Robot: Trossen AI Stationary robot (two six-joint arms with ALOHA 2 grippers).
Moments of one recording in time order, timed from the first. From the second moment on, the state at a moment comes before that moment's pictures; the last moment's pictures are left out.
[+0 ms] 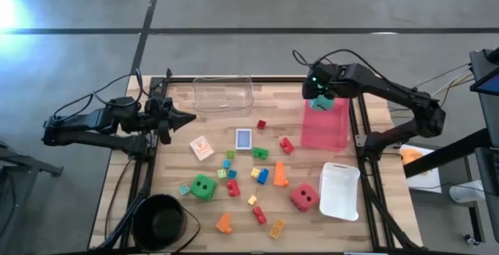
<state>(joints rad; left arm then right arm) 0.00 0.56 0.72 -0.27 -0.16 -0.60 -0.50 1.36 1.29 -1.25 0.40 1.05</state>
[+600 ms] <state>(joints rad) 0.00 0.56 0.72 -0.27 -0.16 -0.79 -0.62 1.41 1.02 -1.04 0.34 0.99</state>
